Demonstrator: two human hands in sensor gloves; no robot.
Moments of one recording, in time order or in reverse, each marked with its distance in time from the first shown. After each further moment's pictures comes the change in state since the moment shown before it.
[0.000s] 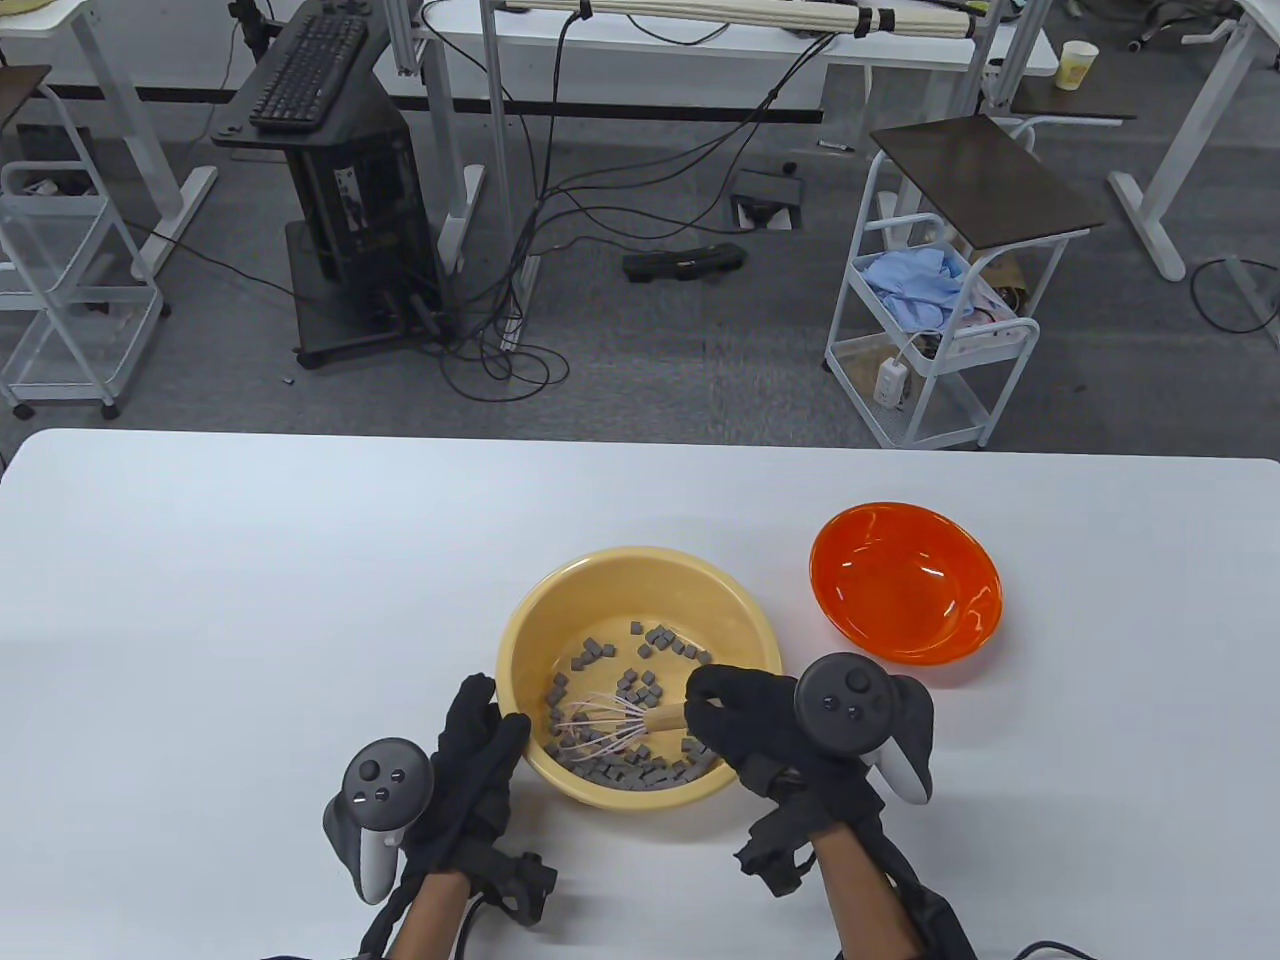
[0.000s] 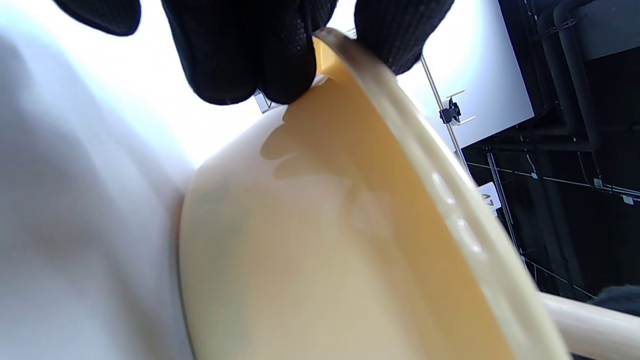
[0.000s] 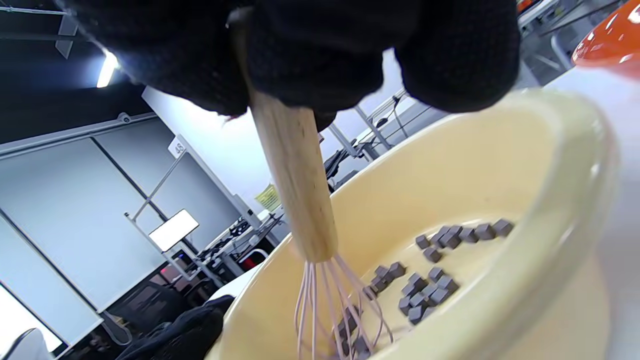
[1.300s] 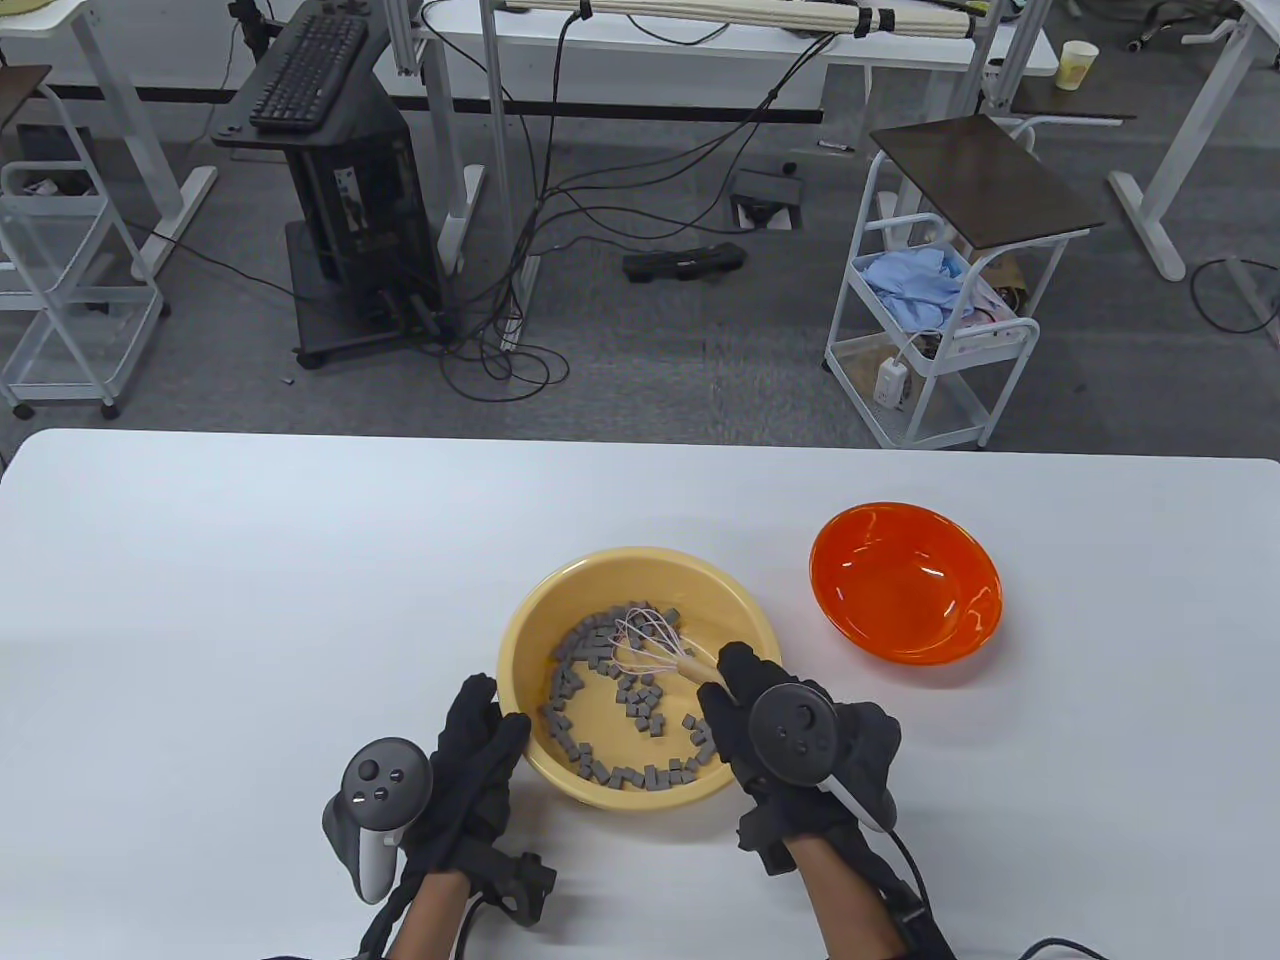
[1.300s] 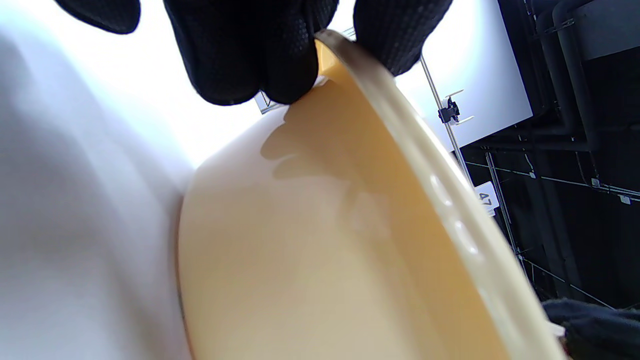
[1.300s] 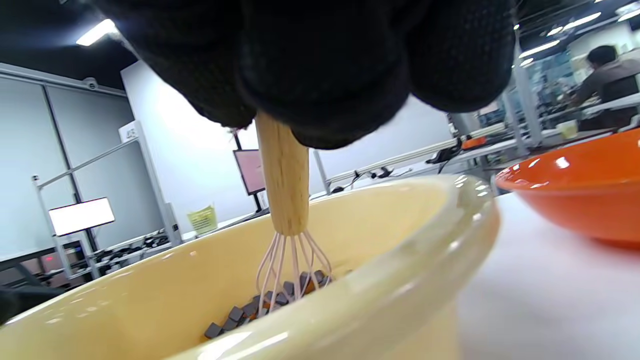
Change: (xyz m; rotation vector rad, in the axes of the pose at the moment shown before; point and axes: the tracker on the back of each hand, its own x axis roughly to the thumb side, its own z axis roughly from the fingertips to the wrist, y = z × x) left_hand 0.000 0.000 0.000 -0.004 -0.004 0.005; right_hand 0.002 0.029 -0.001 -0.165 -0.004 0.338
